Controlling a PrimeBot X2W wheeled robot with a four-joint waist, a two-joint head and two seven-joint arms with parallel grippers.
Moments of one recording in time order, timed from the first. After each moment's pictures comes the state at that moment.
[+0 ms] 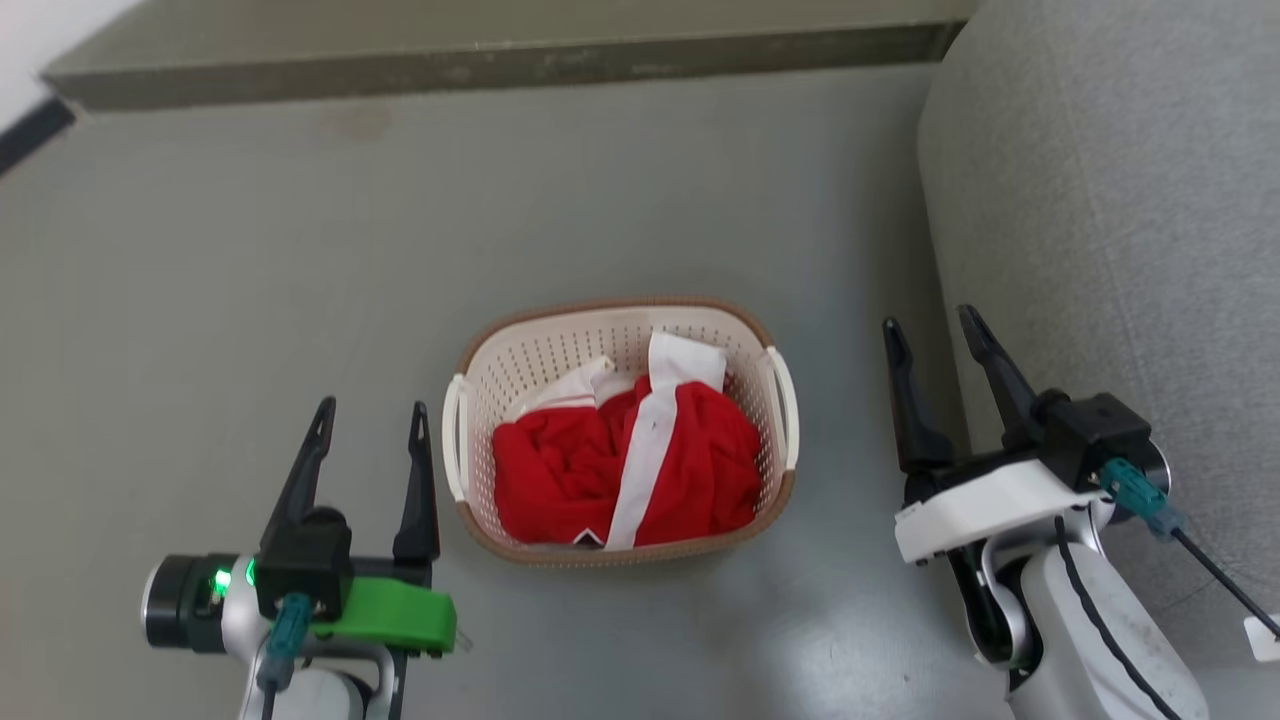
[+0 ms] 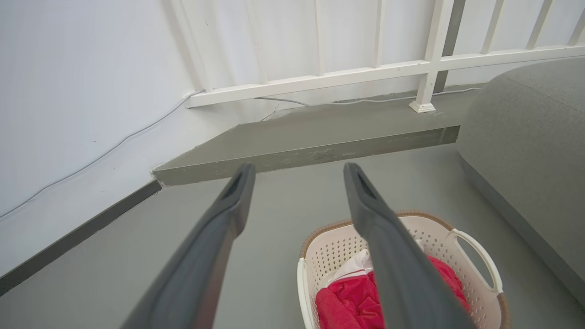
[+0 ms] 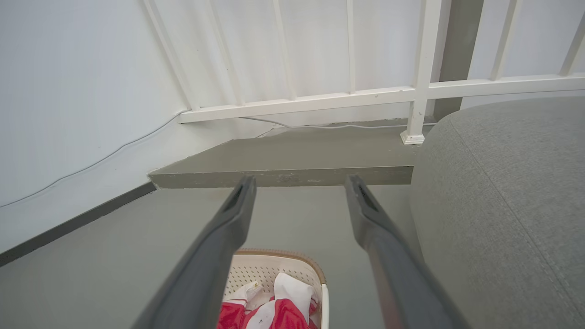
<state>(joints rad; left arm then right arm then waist) -0.04 0.05 -0.23 0.04 -0.08 0.11 -0.25 -0.13 -0.05 0.24 0.13 0.19 -0.02 -0.25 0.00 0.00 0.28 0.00</state>
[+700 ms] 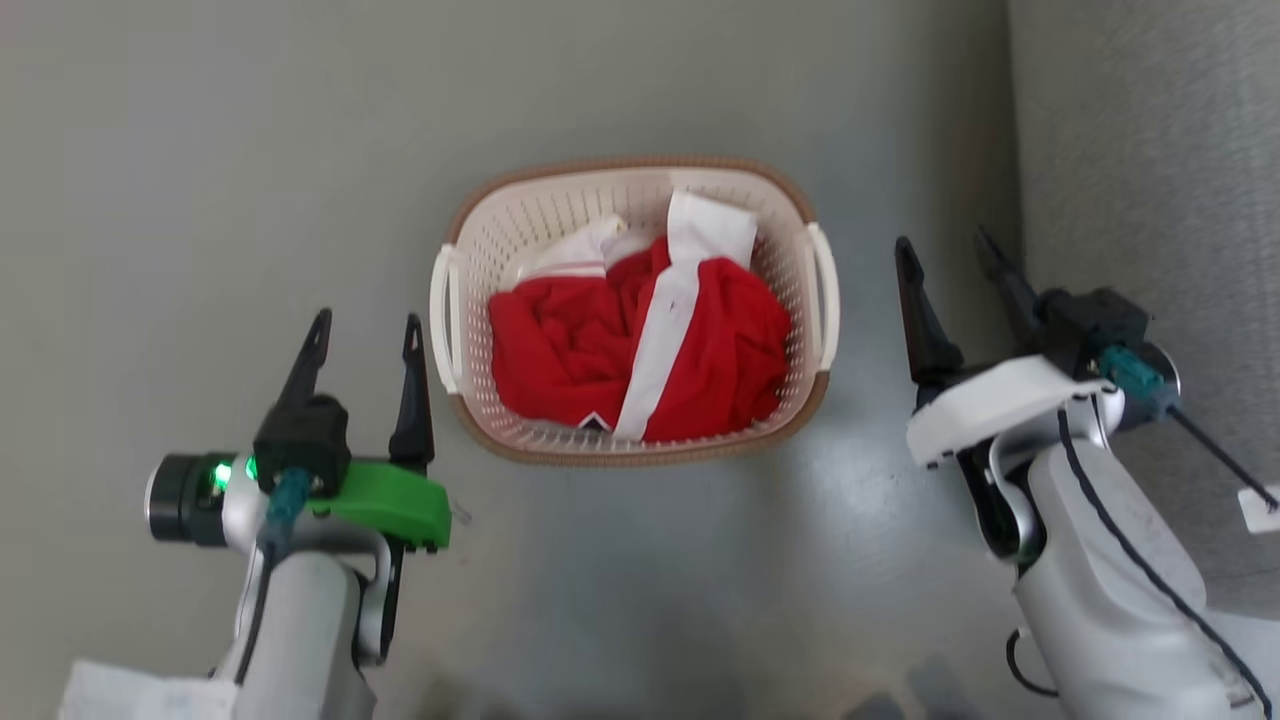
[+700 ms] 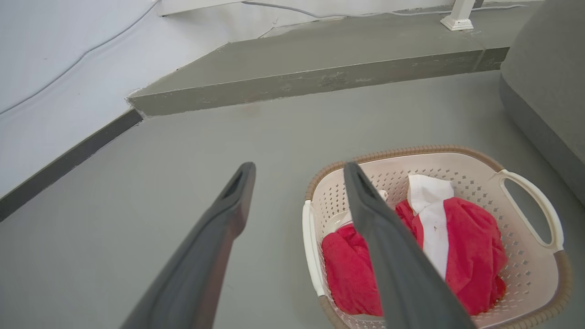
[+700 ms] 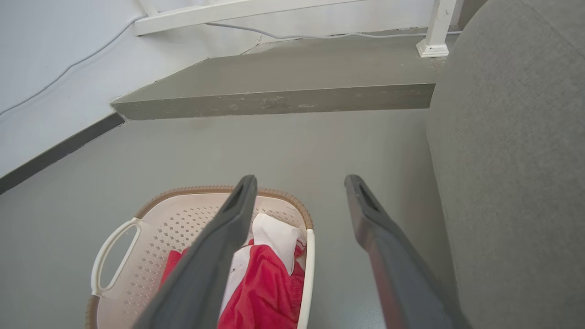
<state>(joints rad) -0.29 0.04 -0.25 0.28 -0.13 0.09 -0.25 -0.36 -0.07 0.22 0.38 0.19 0.01 -0.25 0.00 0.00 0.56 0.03</state>
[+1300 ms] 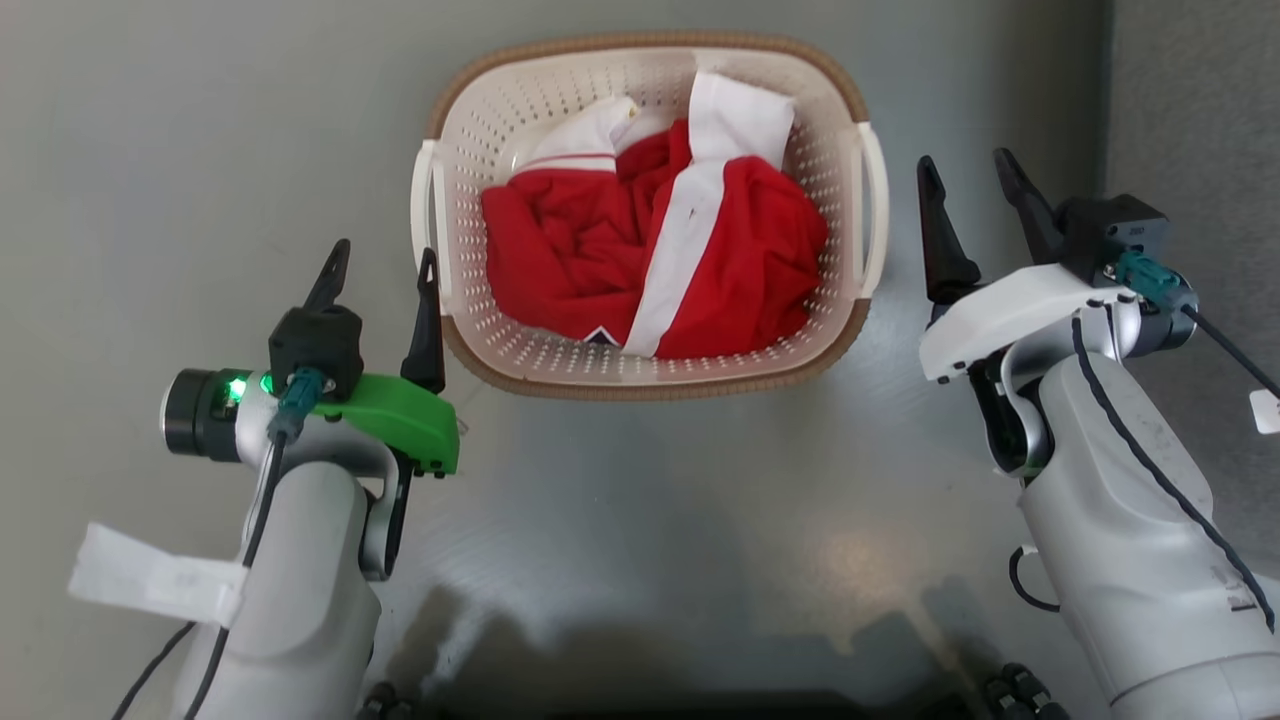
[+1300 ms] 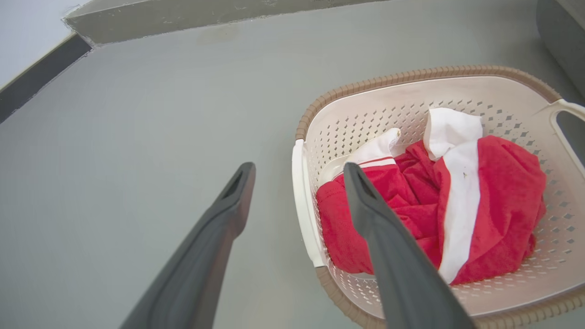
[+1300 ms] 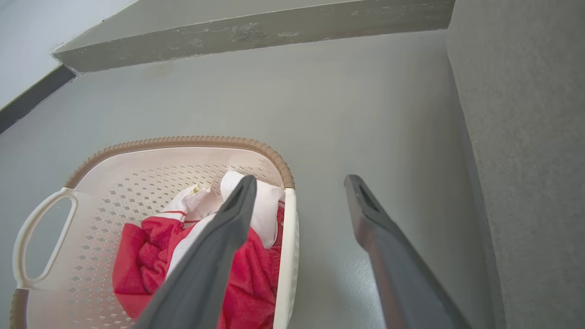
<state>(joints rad) -0.49 0.03 -0.29 0.49 -0.17 0.06 -0.25 -0.54 -0.07 0.19 0.55 0.20 0.01 -0.24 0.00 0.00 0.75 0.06</state>
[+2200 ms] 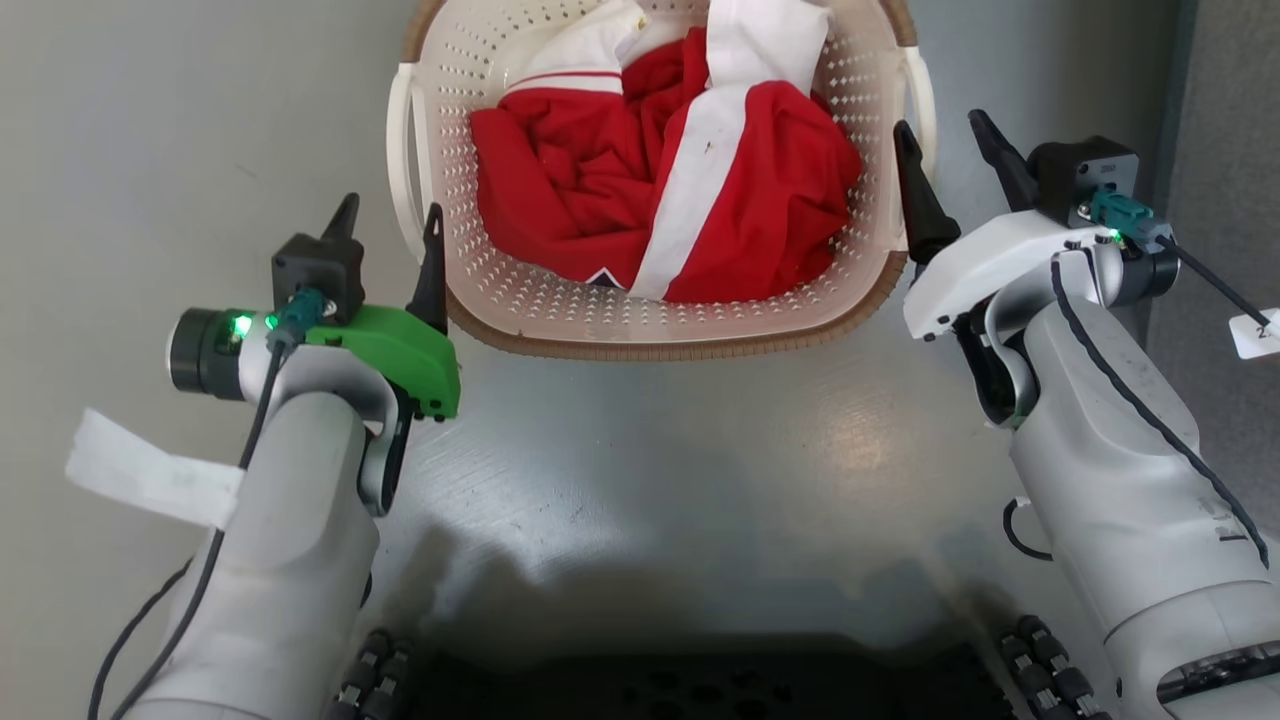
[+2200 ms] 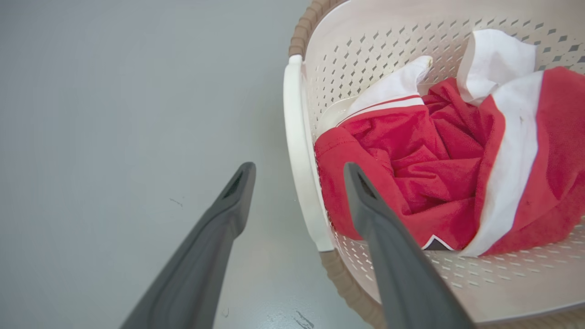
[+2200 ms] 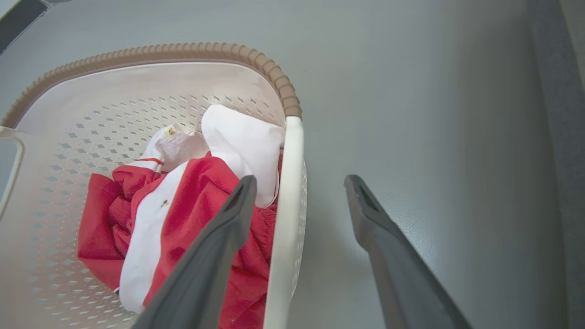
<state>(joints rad) -0.66 0.02 -0.36 0.71 -0.26 0.03 -0.25 -0.68 -0.07 0.24 0.73 0.21 0.03 -0.24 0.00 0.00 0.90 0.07</state>
